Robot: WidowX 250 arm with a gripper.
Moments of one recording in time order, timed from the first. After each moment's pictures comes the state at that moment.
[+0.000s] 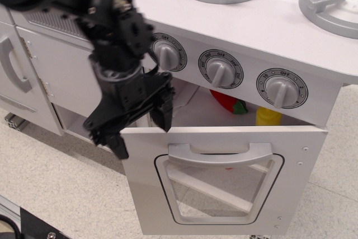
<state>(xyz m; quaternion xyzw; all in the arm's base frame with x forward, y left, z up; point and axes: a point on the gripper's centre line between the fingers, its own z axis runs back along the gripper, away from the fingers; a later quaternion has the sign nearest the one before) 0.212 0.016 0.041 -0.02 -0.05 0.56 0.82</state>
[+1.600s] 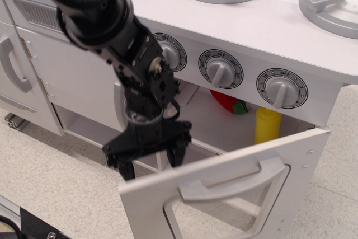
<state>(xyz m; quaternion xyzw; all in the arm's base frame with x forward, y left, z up) 0.211 0.010 -0.027 0.00 -0.02 0.43 0.90</state>
